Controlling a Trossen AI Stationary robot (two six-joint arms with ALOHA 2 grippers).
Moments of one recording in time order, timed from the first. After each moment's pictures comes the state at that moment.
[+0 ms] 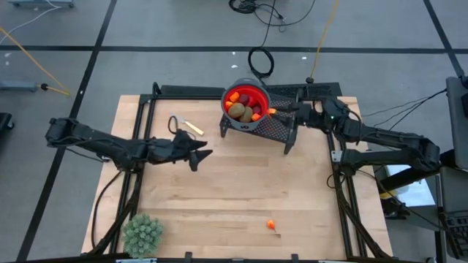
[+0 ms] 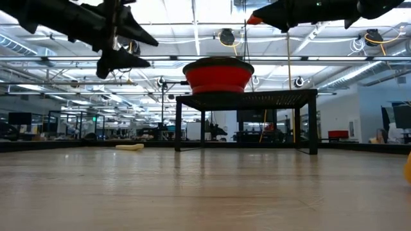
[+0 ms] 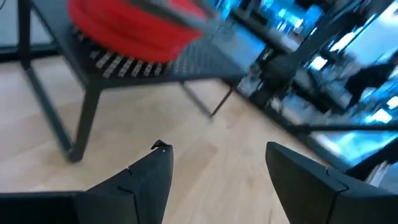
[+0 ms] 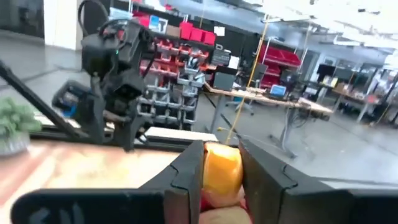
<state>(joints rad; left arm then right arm) -0.13 1.03 0.47 0.30 -0.41 -0.65 -0.39 0.94 0.67 0.36 -0.21 -0.21</state>
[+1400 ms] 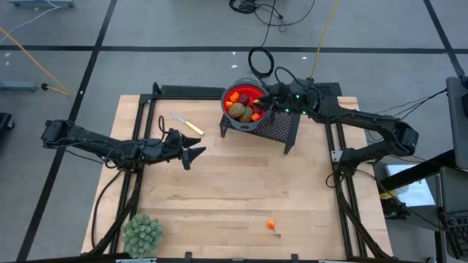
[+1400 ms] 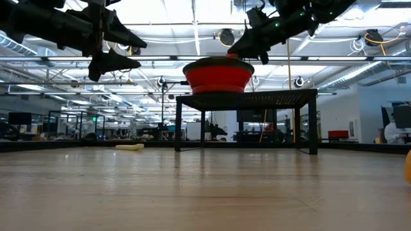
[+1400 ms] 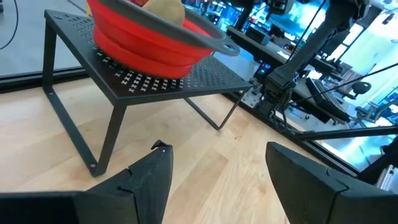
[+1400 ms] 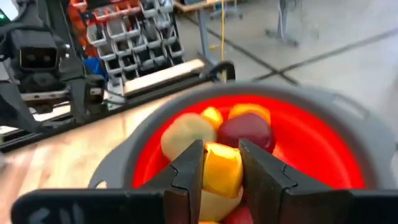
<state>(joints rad) -0.12 0.90 0.33 0.39 -0.44 -0.55 -0.51 1.32 0.97 0.07 -0.20 0.12</state>
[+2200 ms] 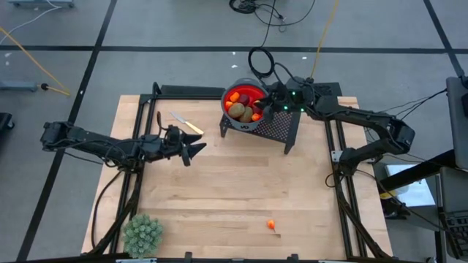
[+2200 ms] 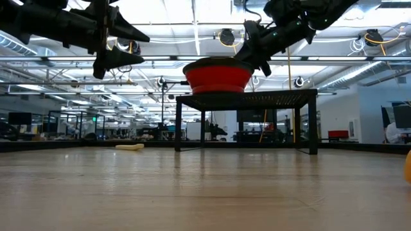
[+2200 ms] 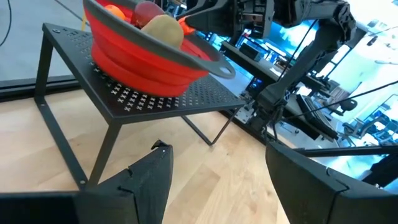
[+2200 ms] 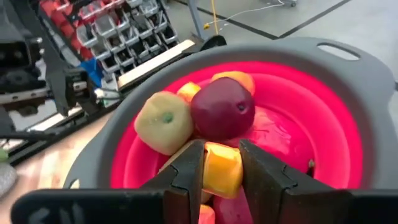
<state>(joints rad) -0.07 0.90 0.34 0.46 -0.40 -0.56 -0.57 1.37 0.98 0.03 -0.24 0.26</state>
